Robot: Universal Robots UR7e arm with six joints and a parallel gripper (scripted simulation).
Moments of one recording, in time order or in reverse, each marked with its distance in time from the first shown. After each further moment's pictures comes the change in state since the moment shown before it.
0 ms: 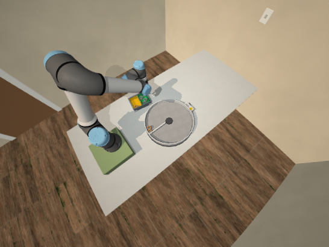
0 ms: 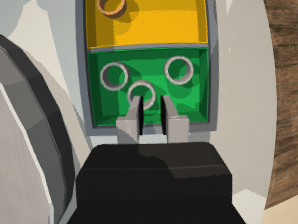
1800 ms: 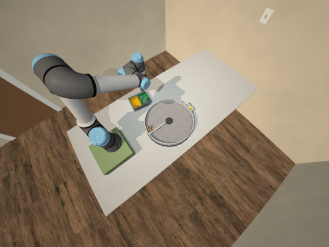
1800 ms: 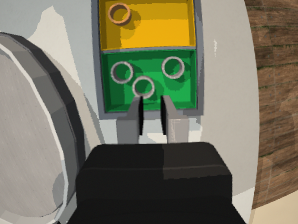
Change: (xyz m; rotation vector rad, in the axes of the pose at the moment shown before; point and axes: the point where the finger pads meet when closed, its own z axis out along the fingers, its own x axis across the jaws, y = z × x) arm 0.000 0.000 -0.059 0.001 -0.001 0.000
